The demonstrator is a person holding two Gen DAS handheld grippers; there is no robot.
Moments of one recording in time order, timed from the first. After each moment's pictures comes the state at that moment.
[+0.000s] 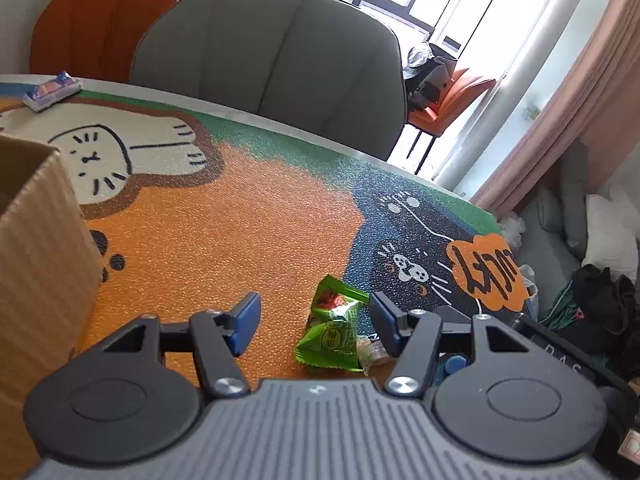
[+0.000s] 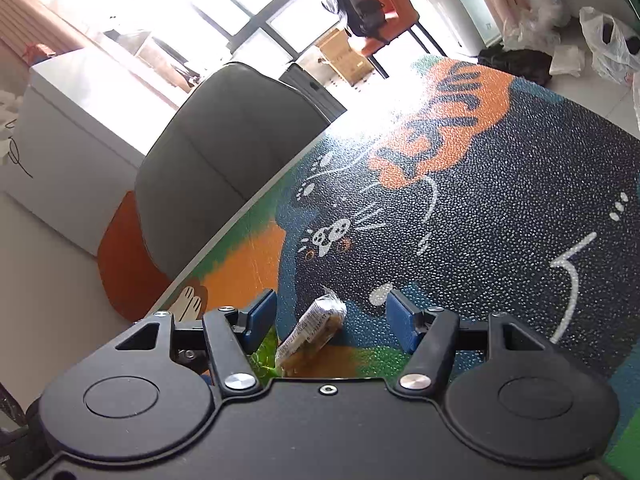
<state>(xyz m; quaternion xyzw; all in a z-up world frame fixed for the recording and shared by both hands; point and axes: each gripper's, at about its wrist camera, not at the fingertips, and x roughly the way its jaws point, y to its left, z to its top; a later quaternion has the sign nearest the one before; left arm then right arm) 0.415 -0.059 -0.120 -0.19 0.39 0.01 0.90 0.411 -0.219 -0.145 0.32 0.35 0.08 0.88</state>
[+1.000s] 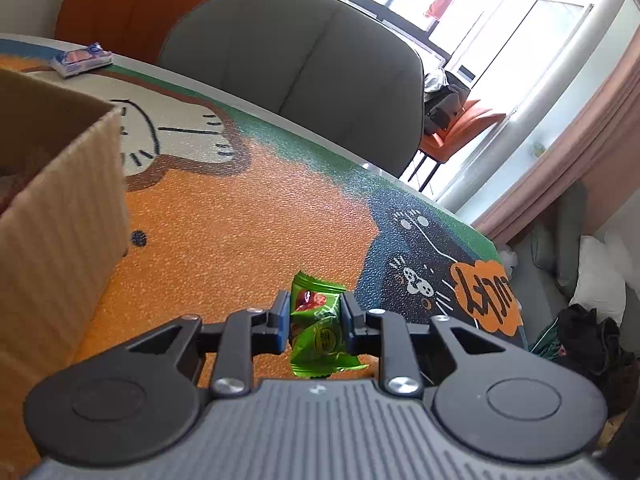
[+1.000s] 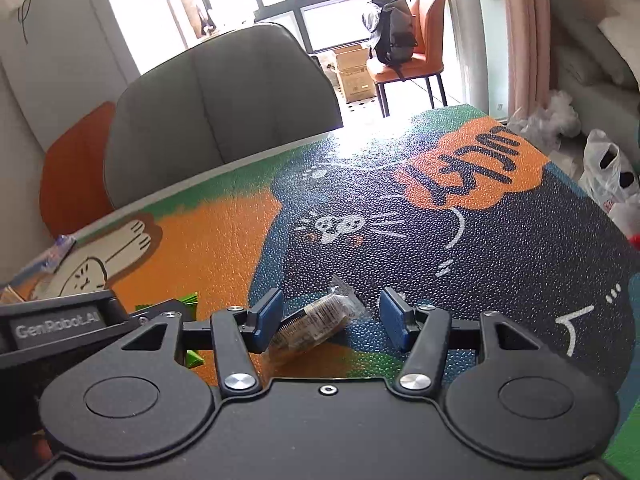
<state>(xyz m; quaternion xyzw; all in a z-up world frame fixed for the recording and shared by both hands) 0.393 -0.040 -0.125 -0.25 0.36 0.04 0.90 0.412 -0.160 -0.134 0.10 0.36 0.04 0.93</state>
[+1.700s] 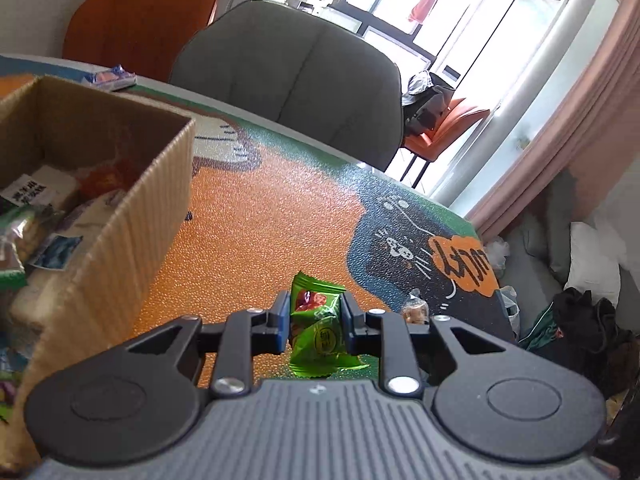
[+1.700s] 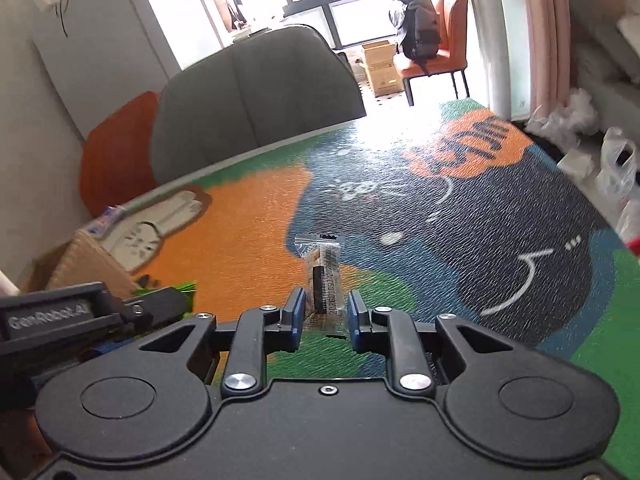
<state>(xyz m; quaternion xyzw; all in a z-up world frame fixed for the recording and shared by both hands) 0.323 -0.042 -0.091 -0.22 0.35 0.02 0.91 0.344 -0.173 -0.105 0.15 0.37 0.11 0.91</state>
